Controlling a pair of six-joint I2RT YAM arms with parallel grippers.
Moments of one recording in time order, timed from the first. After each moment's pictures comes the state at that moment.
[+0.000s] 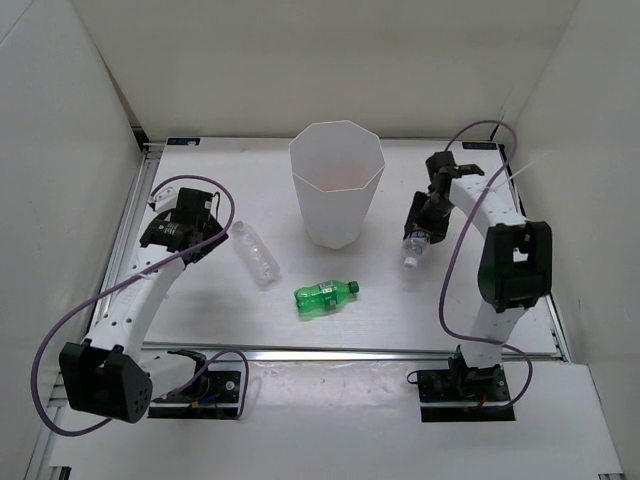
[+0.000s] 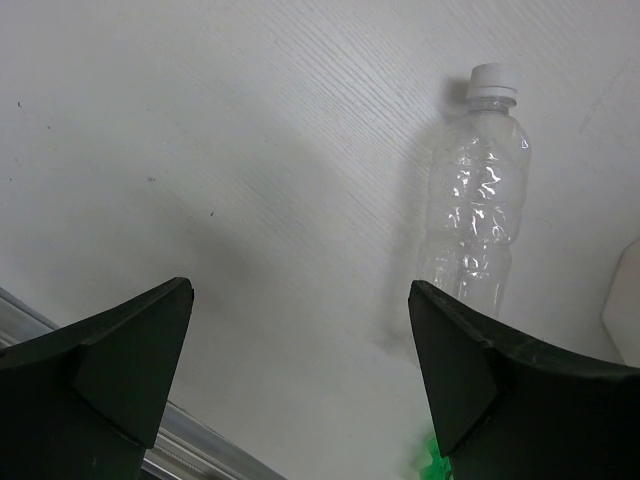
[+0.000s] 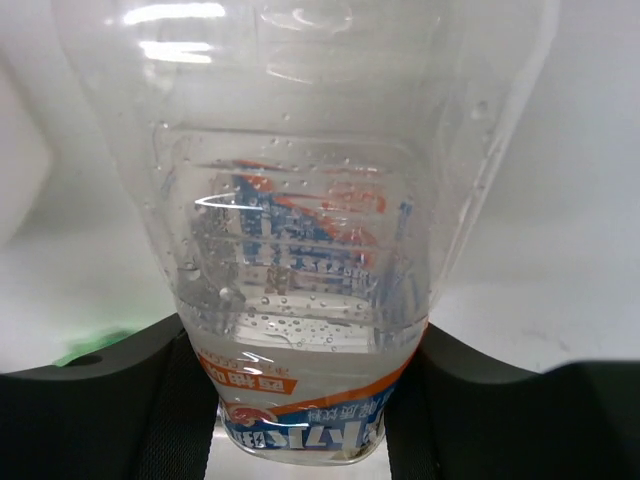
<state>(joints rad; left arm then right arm) -0.21 1.18 1.06 -0.90 -0.46 -0.79 0.18 1.86 1.42 -0.93 -0.11 0.45</state>
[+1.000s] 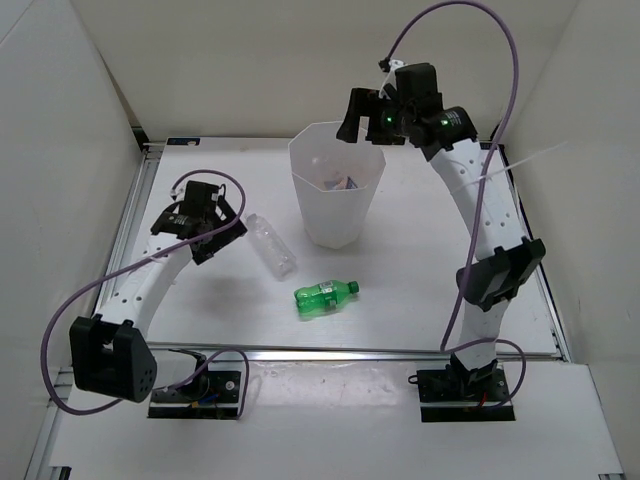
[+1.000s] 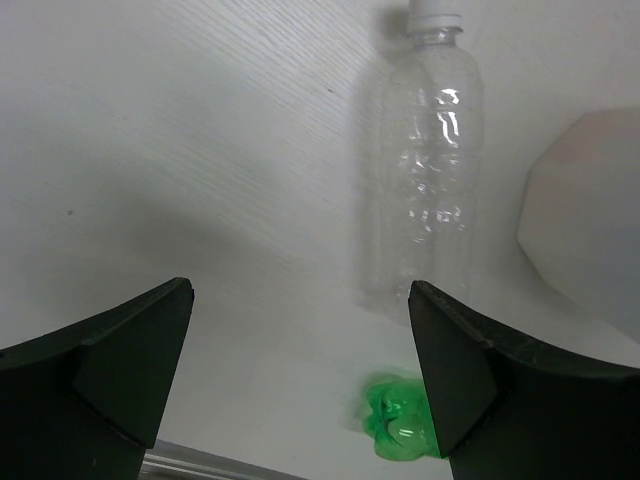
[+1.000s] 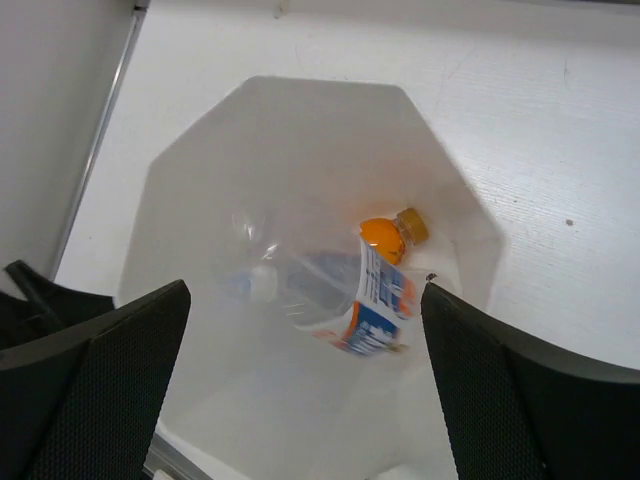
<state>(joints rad) -0.21 1.27 1.06 -0.77 -0.21 -0.76 0.45 1.92 2.26 -0.88 -0.20 0.34</state>
